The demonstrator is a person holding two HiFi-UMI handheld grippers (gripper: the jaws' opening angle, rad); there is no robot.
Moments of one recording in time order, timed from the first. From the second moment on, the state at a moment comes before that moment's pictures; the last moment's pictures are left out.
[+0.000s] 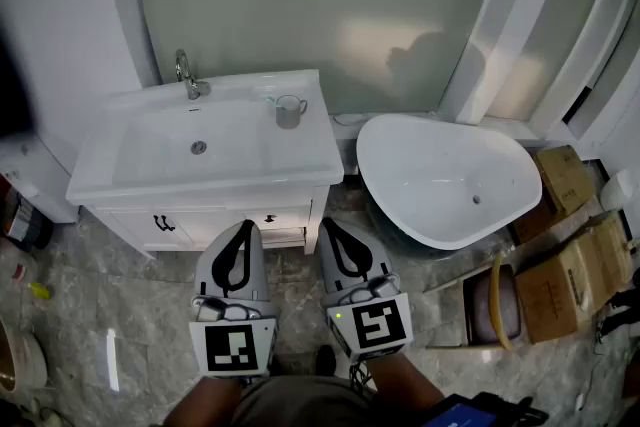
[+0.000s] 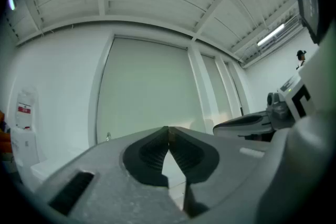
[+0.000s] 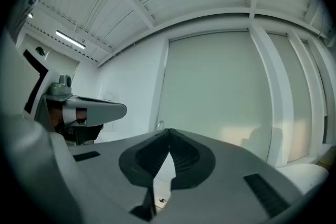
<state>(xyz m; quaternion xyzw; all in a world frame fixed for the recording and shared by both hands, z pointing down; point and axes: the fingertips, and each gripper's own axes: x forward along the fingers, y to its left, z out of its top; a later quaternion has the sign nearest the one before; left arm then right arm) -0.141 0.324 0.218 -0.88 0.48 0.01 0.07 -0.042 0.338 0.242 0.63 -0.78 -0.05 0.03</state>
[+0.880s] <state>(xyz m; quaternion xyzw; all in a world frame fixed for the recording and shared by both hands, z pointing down) -0.052 0.331 0.248 -0.86 0.51 -0.04 0.06 0.071 0.335 0.266 0.62 -0.79 -0.02 0.02</state>
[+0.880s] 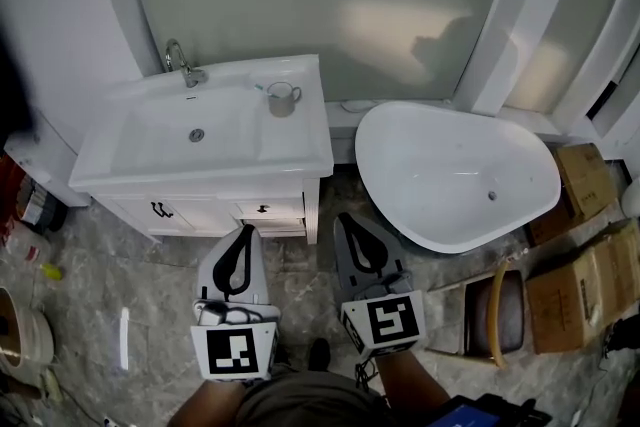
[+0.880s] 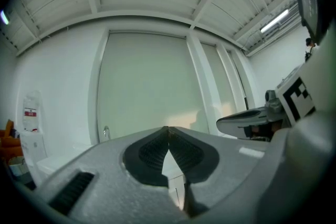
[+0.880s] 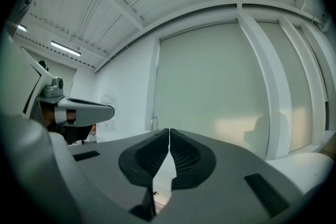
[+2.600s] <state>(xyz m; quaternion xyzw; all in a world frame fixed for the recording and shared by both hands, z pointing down) -0.089 0.035 0.252 -0.87 0.49 -0.01 0.05 0.043 0.055 0.257 0.64 -0.77 -0.05 0.04</state>
